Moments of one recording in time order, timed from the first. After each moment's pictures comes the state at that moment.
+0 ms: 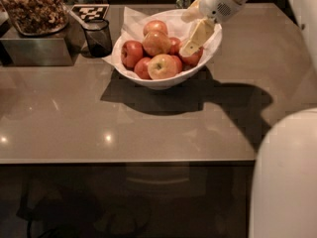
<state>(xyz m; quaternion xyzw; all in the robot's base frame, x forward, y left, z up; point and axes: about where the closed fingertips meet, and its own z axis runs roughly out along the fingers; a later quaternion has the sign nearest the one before) 0.675 -0.090 0.954 -0.65 0.68 0.14 0.31</state>
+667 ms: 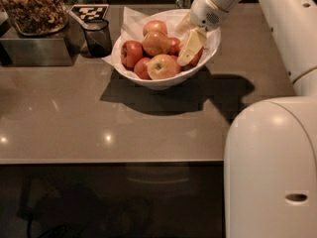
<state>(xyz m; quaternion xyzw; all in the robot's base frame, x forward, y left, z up) 0.691 -0.078 0.916 -0.67 0.68 0.14 0.25</state>
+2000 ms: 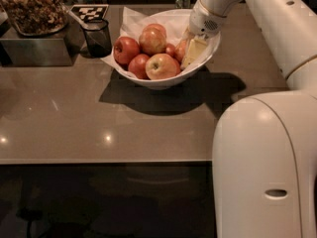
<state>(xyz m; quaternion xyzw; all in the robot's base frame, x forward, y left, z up) 0.688 -0.094 0.885 -0.69 0.69 0.11 0.18</state>
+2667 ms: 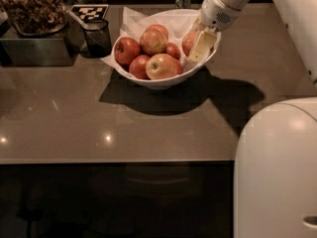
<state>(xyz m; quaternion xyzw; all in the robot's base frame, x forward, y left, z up) 0.684 -0.111 0.917 -0.67 0.71 0.09 0.23</state>
